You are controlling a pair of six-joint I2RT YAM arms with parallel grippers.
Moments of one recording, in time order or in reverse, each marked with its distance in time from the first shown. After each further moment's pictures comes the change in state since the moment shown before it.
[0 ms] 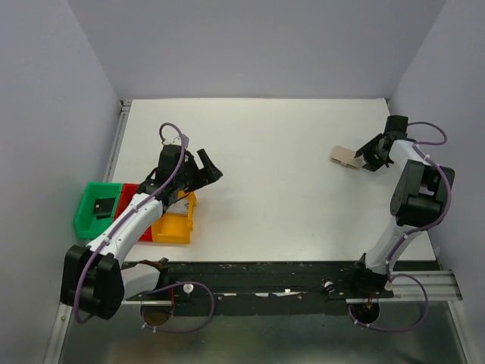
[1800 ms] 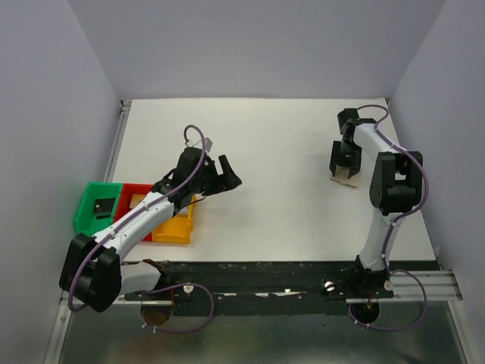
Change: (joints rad) left arm -0.175 0.053 0.023 0.035 0.010 -0.023; right arm 0.286 0.154 0.272 -0.511 0.245 -0.418
